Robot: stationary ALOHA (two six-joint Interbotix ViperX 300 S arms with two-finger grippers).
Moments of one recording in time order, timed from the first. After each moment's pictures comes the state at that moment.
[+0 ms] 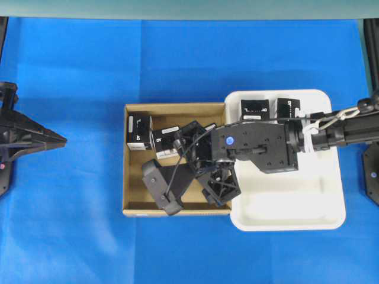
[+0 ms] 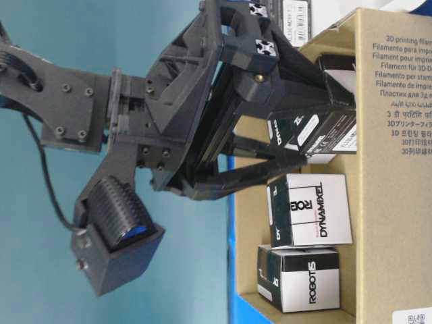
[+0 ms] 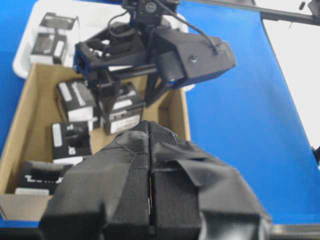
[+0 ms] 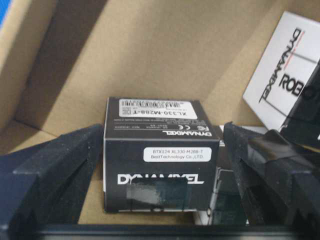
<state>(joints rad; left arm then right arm) -0.04 -1.02 1.04 0.01 0.20 -0.16 0.03 0.31 0.17 -0.02 0.92 -0.54</state>
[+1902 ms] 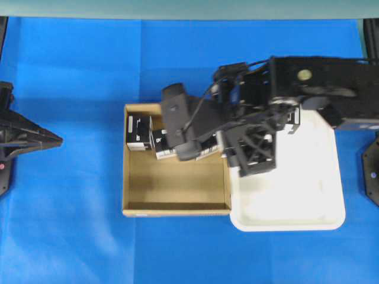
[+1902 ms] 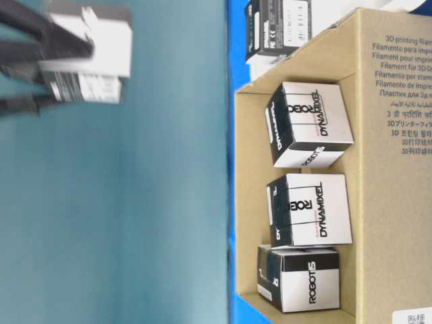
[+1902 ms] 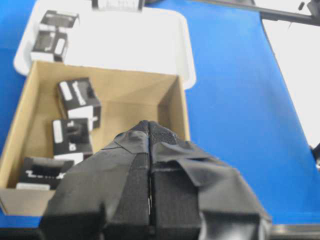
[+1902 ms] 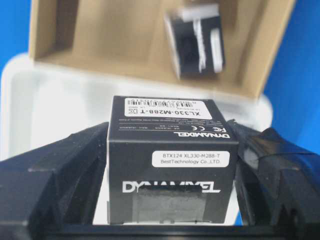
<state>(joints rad) -0.03 -1.05 1.04 0.01 0.23 -0.17 -0.03 -0.01 0.00 -0.02 1.38 -0.28</state>
